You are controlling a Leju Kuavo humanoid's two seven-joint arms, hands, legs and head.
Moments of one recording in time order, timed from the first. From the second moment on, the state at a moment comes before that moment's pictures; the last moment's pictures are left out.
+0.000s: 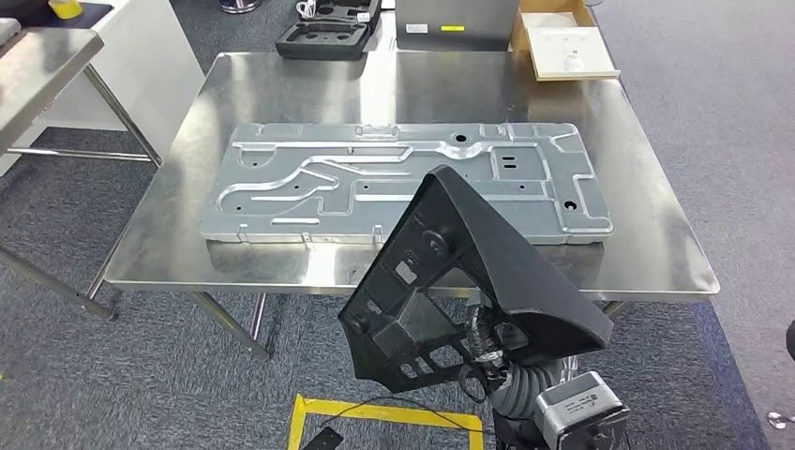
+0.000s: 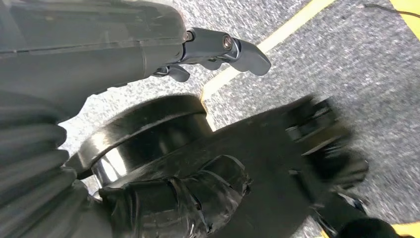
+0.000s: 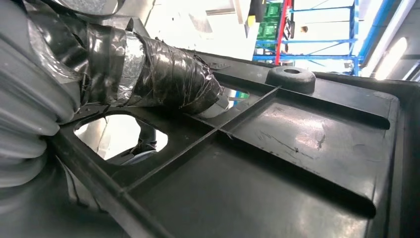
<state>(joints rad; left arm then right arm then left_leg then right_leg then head) -0.11 -0.02 -0.94 -0.22 0.43 0.47 0.05 -0.05 -0.03 0.68 -1.85 0.16 -0.70 -0.25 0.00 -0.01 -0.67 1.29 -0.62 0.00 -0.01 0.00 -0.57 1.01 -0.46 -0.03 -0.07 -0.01</state>
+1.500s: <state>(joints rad) -0.17 -0.03 -1.00 -0.22 0.35 0.41 0.07 -0.49 -0.15 0.66 -1.76 0.03 -0.47 -0.14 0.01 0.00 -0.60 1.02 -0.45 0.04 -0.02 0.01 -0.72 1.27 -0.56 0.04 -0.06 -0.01</state>
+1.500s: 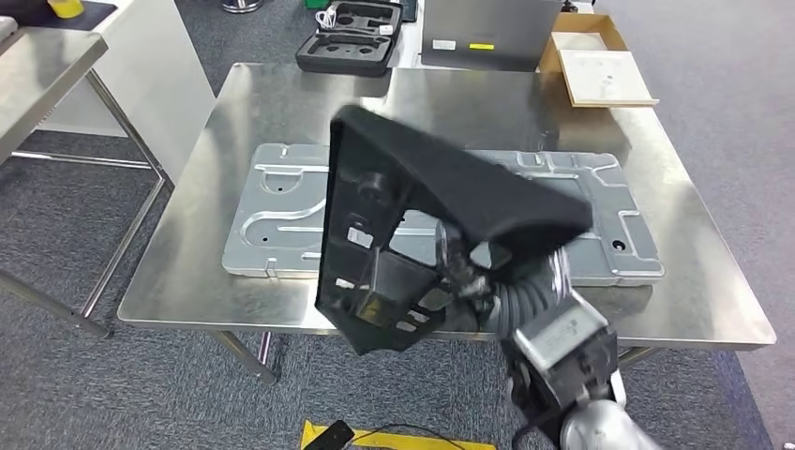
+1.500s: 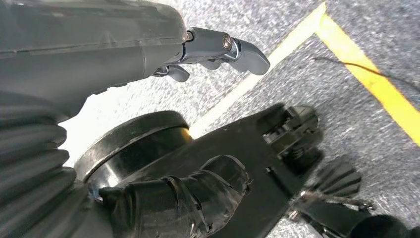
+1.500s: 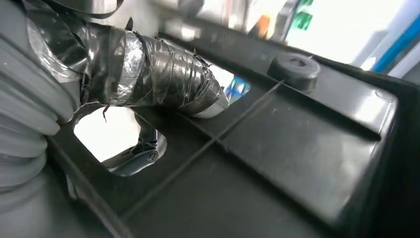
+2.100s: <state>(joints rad) -0.18 -0.04 -1.05 -0.22 0.36 0.44 0.09 -0.91 -0.29 0.79 -1.59 1.17 -0.05 0.22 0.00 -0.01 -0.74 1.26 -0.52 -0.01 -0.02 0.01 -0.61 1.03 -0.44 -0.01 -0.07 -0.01</state>
